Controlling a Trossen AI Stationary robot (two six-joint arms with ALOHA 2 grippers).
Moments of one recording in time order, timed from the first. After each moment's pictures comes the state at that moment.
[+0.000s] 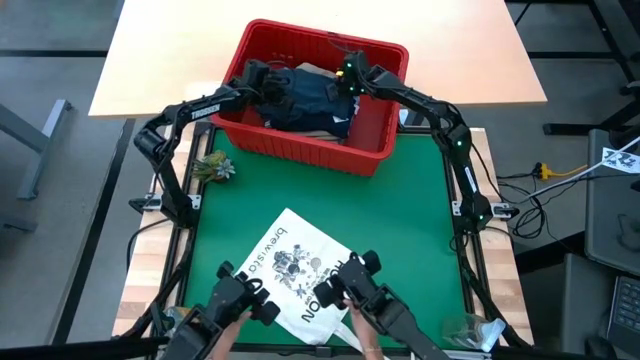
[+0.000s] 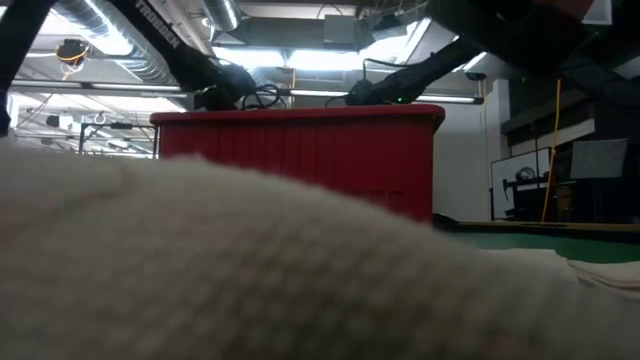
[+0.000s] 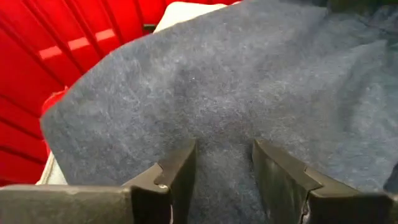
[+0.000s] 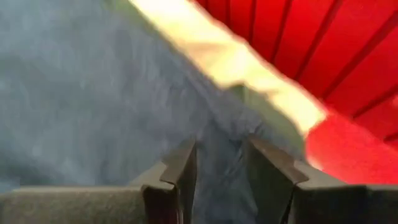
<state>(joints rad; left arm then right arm) 0.98 1.80 1.28 -0.12 0.03 0.09 -0.79 2.28 2.03 -0.44 0.04 0.20</state>
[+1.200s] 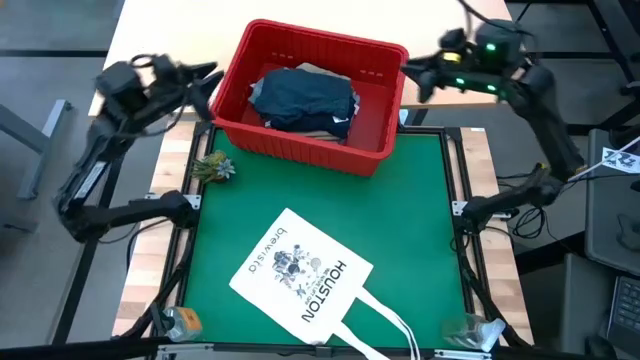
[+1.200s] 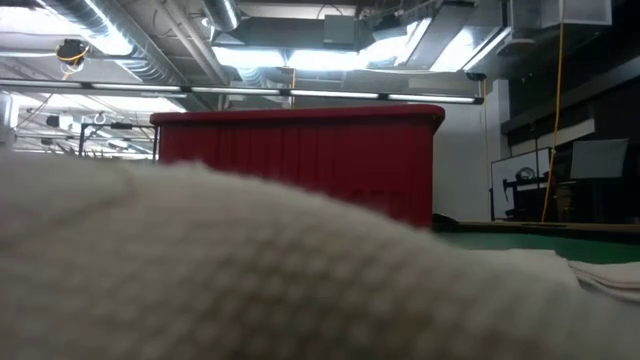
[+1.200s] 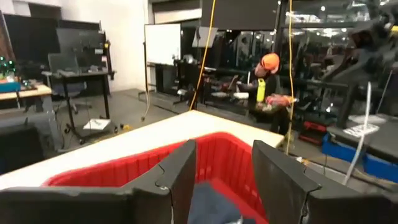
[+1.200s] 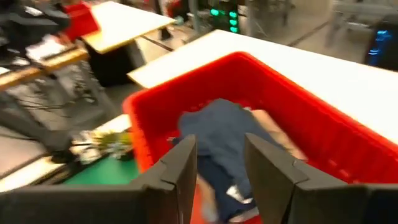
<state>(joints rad) 0.87 0.91 1.36 -0.41 0.13 -0.05 -0.70 1.42 2.03 -0.92 -0.16 0.11</state>
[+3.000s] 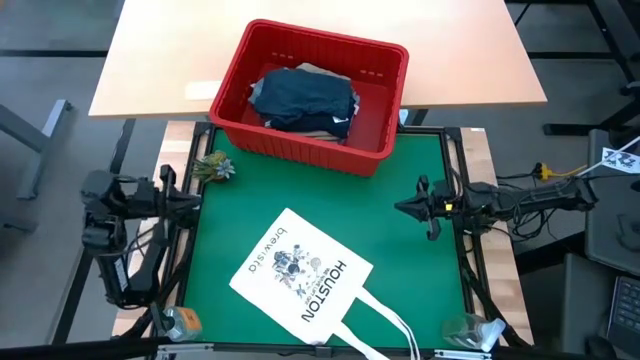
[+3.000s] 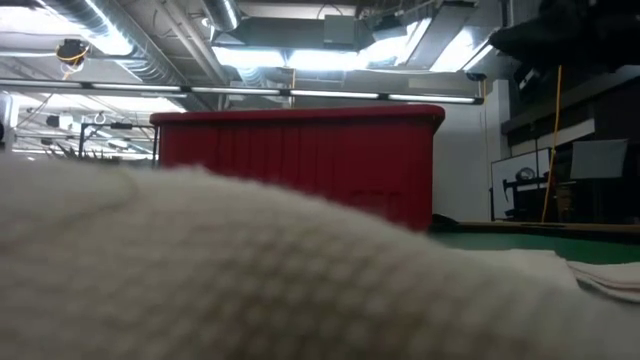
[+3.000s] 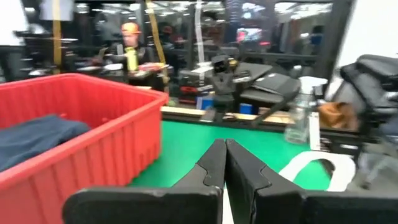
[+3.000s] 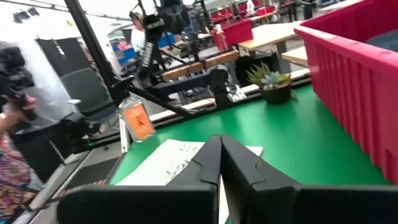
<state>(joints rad) 1.42 0.01 0.93 -1.05 1.25 0.09 0.16 0.44 0.23 0.23 0.11 0.31</state>
